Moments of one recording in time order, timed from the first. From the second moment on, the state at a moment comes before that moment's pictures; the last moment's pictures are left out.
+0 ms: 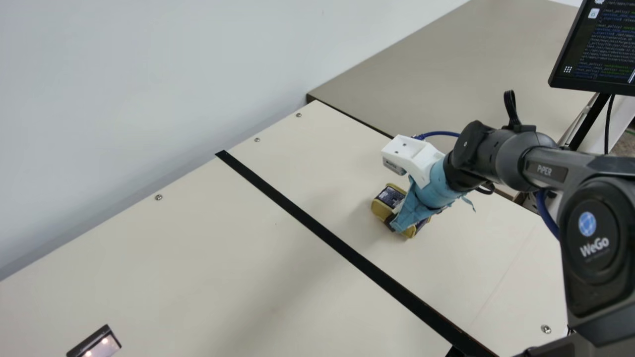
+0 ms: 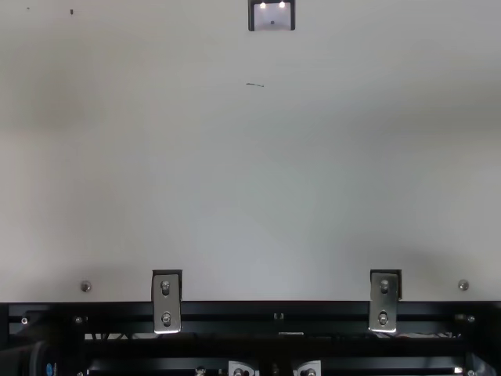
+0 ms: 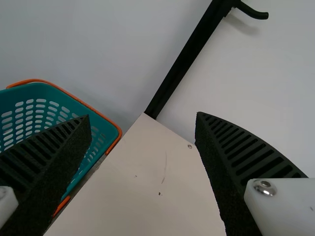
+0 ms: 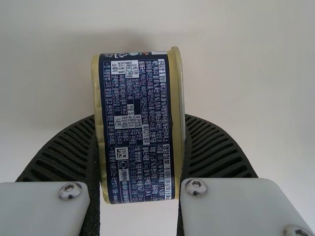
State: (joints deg) left arm 16.5 34.6 -16.4 22.9 0.4 -53.2; right arm -51.2 84.7 -43.5 16.7 28.9 -62.3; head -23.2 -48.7
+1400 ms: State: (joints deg) left arm 16.5 34.6 -16.4 22.9 0.4 -53.2; right arm -46.2 72.0 -47.6 19.9 36.5 -61.2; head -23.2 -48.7
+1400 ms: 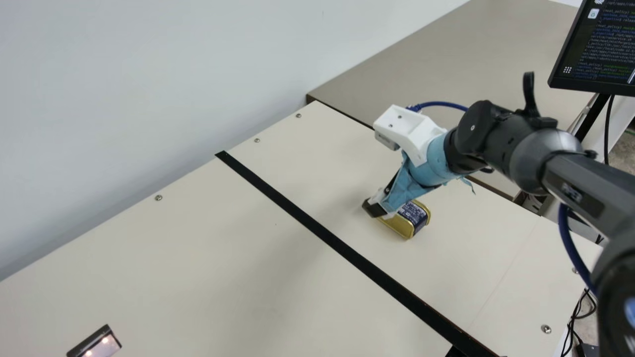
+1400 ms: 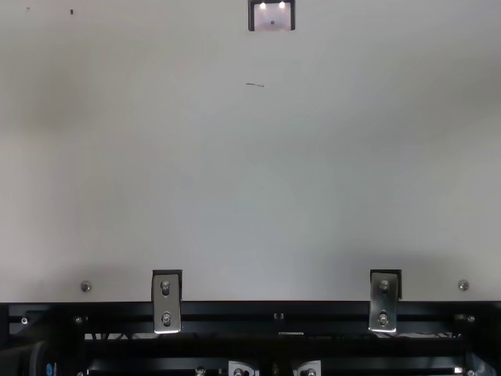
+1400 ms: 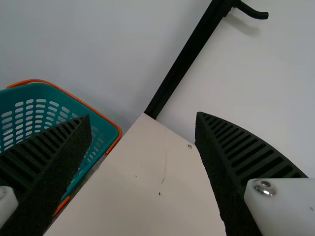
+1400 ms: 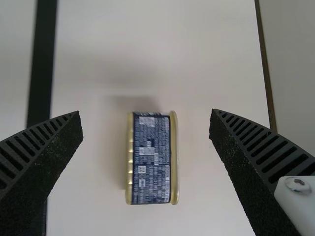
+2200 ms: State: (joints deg) left arm 16.5 34.6 -16.4 22.9 0.4 -53.1; right arm -32.5 39.1 -37.1 60.7 44.2 -60.1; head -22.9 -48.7
